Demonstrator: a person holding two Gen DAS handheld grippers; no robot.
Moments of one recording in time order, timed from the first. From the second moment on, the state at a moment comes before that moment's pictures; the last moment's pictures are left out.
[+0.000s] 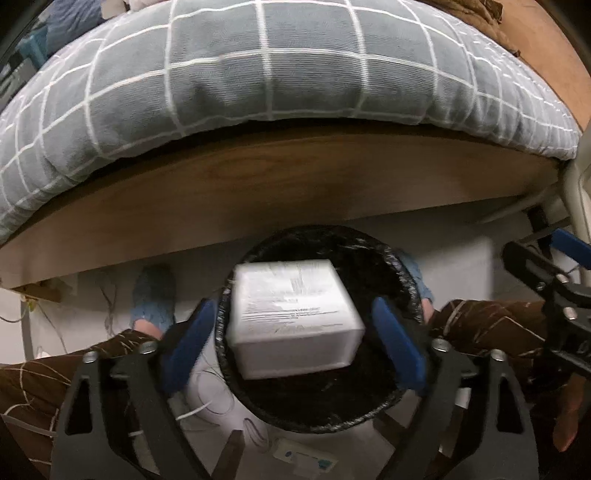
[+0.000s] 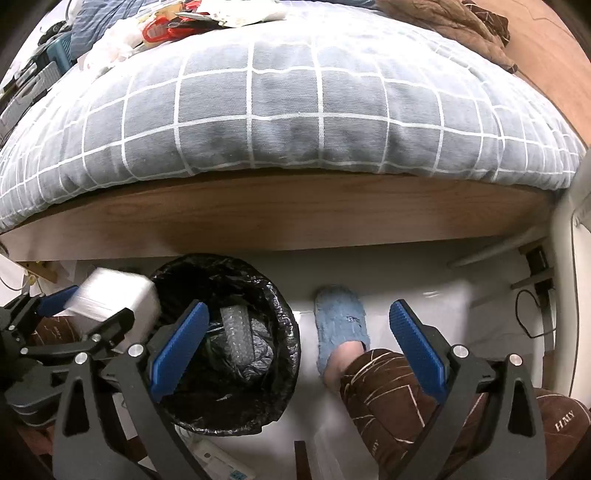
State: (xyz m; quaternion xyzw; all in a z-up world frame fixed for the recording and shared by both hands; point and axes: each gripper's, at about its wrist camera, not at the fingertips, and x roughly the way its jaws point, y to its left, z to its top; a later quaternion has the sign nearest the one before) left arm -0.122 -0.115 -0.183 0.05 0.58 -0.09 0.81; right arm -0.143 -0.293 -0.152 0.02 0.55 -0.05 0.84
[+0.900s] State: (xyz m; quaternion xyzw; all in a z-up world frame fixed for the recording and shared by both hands) left arm -0.085 -0.067 -0.077 0.01 0.45 -0.05 0.89; right arm -0.110 -0.270 -0.049 0.01 0.41 -0.03 0.91
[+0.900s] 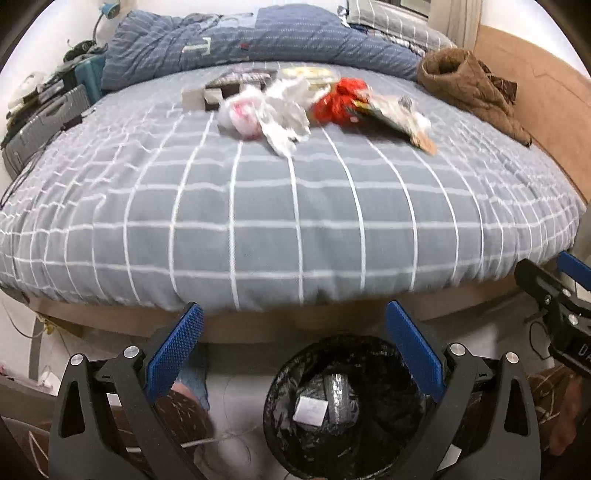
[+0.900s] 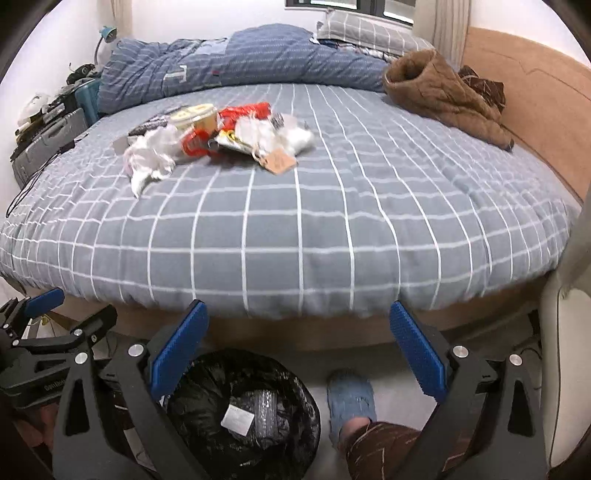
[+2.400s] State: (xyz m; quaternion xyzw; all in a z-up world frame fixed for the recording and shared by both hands) left arm 0.052 -0.027 -0.020 -0.01 0.37 -0.01 0.93; right arm 0.031 -0.254 -0.011 -0.01 0.36 -0.01 0.93
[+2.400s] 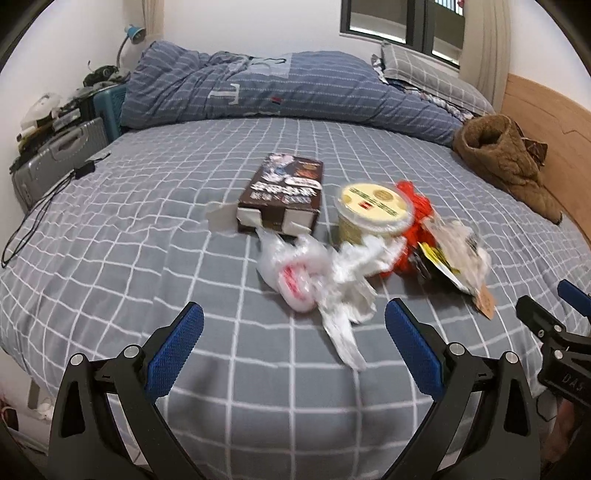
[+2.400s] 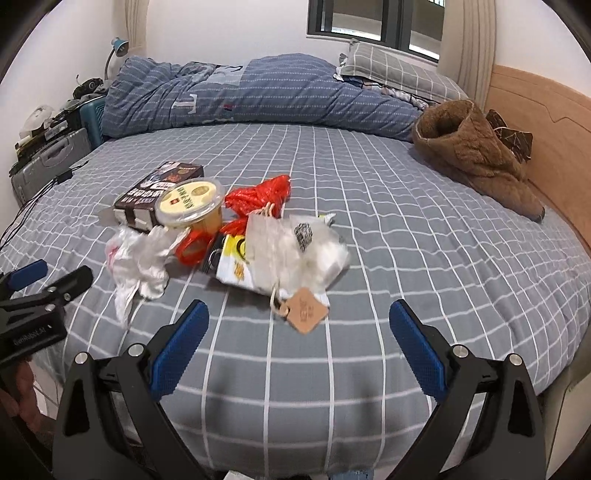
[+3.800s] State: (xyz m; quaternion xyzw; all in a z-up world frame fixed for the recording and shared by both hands) left arm 0.142 -0.031 -0.080 -0.05 0.43 -0.07 0.90; right arm 0.136 -0.267 -0.071 0.02 0.45 0.03 0.89
